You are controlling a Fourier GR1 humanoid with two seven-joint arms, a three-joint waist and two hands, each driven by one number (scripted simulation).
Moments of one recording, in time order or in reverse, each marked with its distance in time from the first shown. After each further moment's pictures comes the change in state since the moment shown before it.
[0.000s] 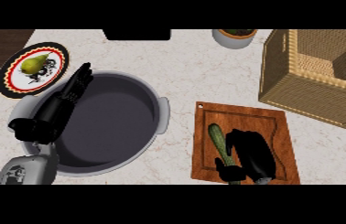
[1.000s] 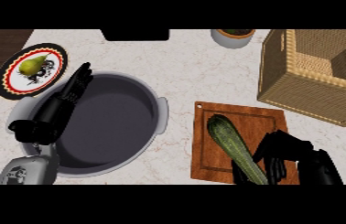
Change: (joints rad) left arm 0.004 -0.010 0.001 -0.010 -0.012 0.010 -0.005; right arm 0.074 0.129 -0.026 -0.753 -0.340 0.023 0.211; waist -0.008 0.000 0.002
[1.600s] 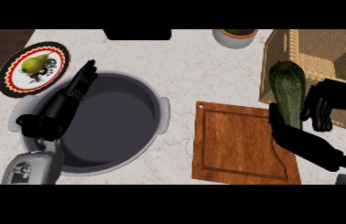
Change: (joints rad) left arm -0.029 -0.013 -0.011 0.008 -0.007 0.000 0.023; right arm -0.409 -0.067 -0.317 0.070 -0.042 0.138 0.242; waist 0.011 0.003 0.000
